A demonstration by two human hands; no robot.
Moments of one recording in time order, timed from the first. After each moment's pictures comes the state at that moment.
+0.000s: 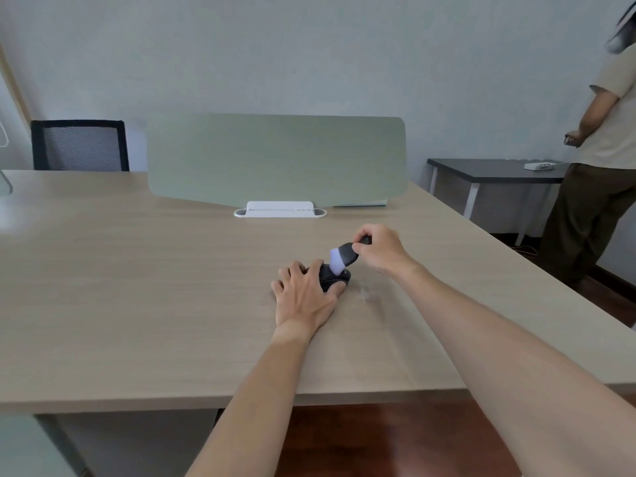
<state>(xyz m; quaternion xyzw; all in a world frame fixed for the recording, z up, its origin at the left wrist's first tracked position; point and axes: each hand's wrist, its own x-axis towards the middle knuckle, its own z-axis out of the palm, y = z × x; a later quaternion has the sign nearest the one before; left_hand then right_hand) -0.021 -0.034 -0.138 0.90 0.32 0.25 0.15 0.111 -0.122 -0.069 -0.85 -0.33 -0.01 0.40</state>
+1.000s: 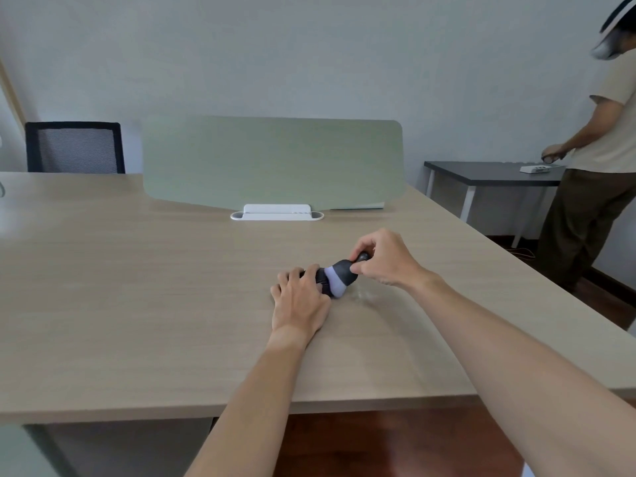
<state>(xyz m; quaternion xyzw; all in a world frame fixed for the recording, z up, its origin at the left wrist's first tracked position) -0.022 -0.033 -0.137 0.90 0.30 0.26 0.20 0.103 -0.145 -0.068 -0.82 -0.43 -0.05 0.37</state>
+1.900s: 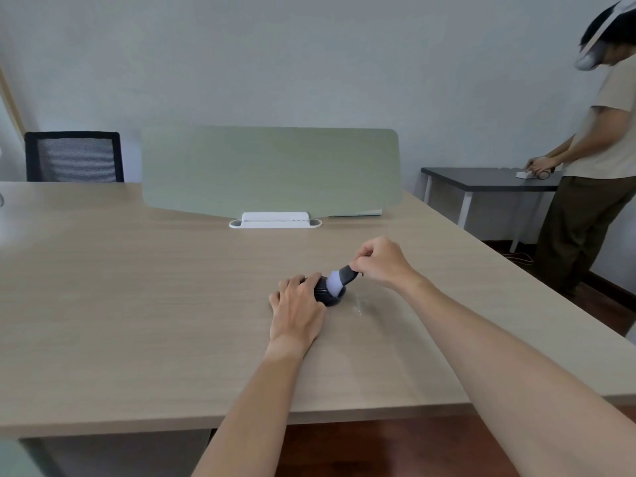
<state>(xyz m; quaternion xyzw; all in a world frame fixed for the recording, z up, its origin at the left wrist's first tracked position) -0.028 -0.032 -0.133 0.91 0.26 0.26 0.21 0.112 -0.135 -0.067 -0.86 -0.31 0.04 0.41</state>
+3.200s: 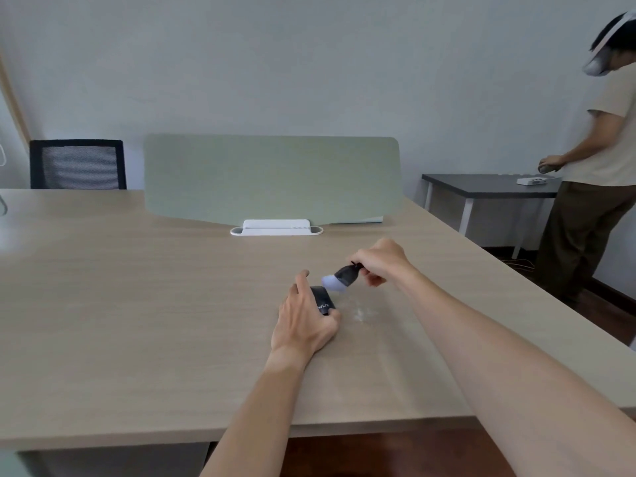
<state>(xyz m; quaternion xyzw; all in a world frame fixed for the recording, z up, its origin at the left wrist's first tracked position) -0.025 -0.032 -0.140 0.86 0.24 0.31 0.32 0.106 -0.125 -0.043 -0.86 -0.20 0.10 0.46</state>
